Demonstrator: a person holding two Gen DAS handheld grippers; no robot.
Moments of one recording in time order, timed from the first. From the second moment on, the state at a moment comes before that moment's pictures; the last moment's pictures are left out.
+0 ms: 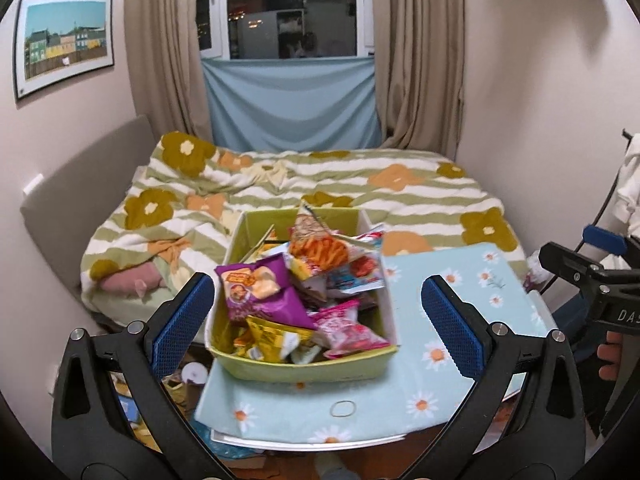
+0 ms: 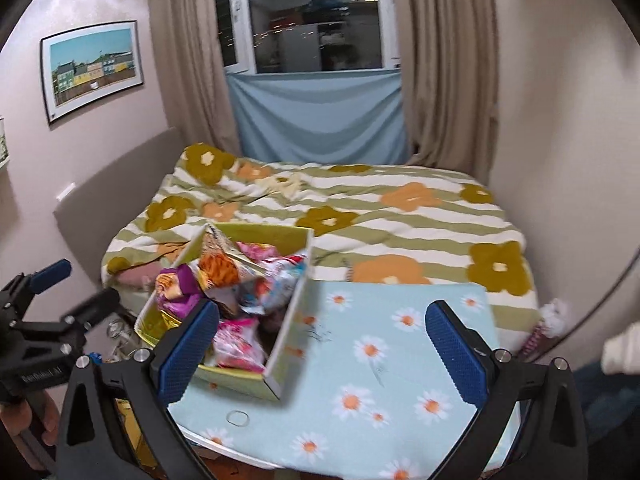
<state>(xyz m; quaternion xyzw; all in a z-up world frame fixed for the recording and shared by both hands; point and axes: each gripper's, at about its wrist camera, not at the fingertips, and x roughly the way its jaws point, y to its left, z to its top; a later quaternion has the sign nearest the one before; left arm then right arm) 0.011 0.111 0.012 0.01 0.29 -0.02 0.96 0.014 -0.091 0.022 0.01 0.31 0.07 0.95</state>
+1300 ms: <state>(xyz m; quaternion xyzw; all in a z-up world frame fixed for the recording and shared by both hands) -0.006 0.099 -0.006 0.02 0.29 -0.03 0.96 -0.029 -0.113 0.016 0.01 0.29 -0.01 0.96</state>
